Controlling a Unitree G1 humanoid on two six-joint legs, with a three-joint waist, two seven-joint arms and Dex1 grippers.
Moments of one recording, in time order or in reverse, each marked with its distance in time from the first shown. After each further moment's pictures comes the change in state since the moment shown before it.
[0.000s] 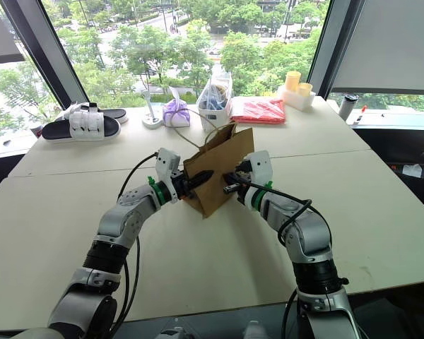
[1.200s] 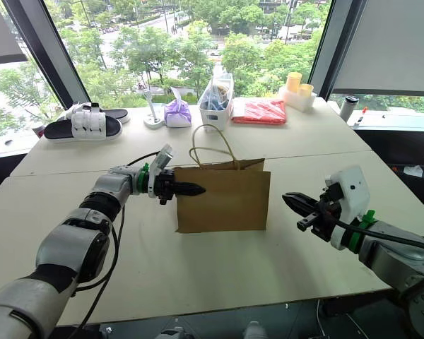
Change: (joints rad) left arm -0.453 0.163 -0.052 0.856 0.143 -0.170 -0.945; right arm 0.412 -0.462 -0.527 -0.536 0.518 0.275 0.077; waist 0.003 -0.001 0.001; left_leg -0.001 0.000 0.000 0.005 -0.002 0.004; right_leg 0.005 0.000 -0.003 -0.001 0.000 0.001
